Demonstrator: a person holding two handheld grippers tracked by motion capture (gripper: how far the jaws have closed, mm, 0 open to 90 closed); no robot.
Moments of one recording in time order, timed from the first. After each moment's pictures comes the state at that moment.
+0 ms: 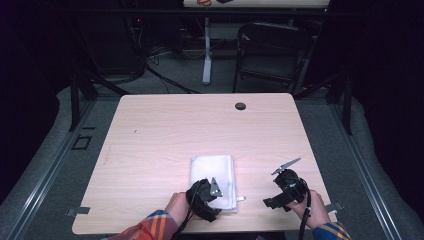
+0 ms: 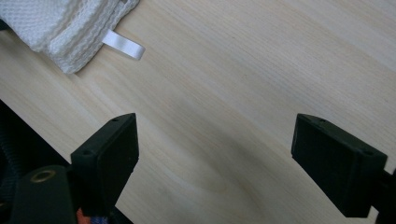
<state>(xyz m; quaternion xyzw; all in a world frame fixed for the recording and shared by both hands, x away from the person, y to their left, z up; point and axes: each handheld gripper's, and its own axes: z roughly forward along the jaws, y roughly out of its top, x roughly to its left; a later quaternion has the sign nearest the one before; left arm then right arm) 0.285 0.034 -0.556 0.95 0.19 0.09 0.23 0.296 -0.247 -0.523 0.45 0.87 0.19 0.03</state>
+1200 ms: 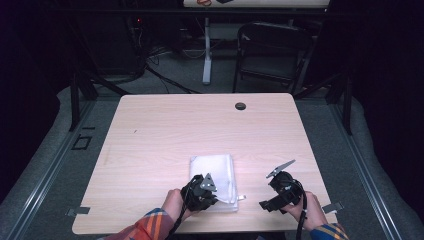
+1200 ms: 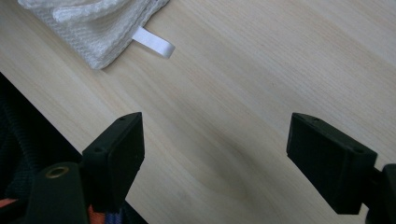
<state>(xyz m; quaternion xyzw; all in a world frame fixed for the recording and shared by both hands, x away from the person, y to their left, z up) 0.292 0.051 -0.541 0.94 0.19 0.03 0.30 0.291 -0.234 -0.522 0.42 0.88 0.20 0.02</state>
